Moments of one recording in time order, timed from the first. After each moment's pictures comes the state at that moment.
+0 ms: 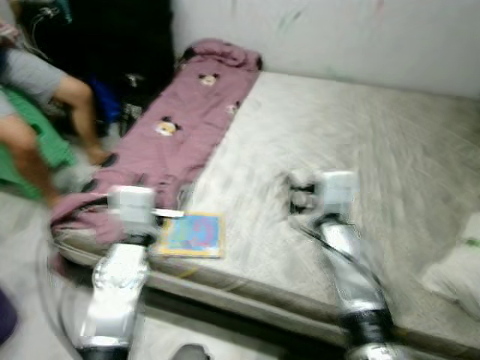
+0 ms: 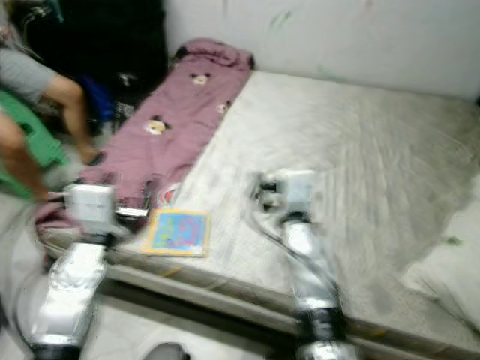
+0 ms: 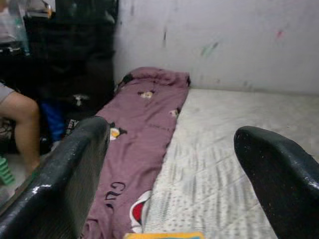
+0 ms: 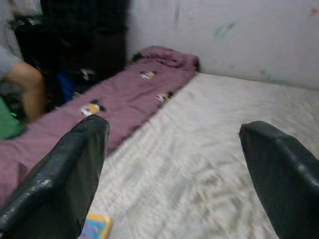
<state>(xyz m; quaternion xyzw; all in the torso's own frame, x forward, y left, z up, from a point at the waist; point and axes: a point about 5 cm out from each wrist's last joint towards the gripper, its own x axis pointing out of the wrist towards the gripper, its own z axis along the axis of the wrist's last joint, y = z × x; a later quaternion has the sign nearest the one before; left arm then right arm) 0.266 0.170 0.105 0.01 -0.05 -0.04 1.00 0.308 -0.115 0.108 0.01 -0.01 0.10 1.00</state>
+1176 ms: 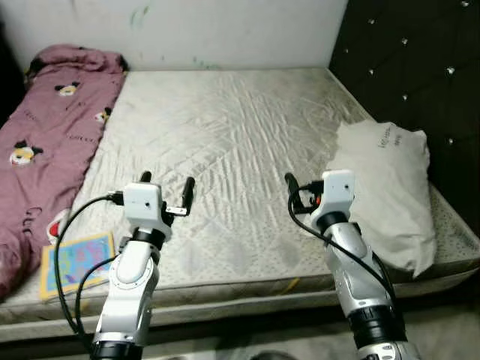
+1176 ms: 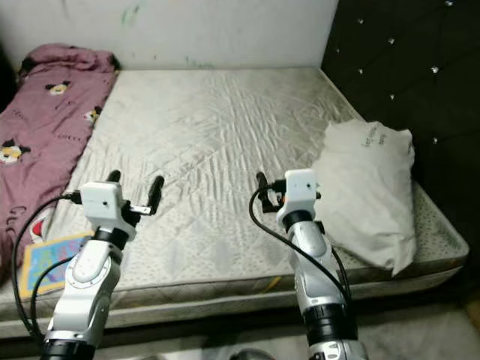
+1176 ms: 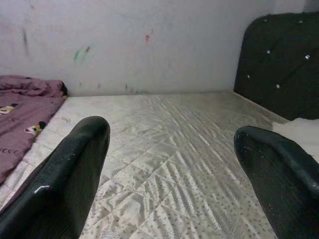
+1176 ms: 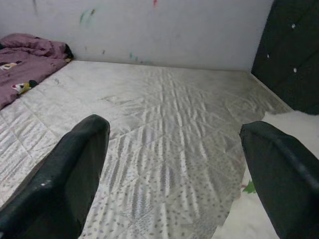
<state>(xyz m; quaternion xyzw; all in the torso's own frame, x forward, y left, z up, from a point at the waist) 0.270 0.150 0.108 0.00 -0.05 -0.06 1.00 0.307 -0.139 0.098 0.00 0.01 0.07 1.00</state>
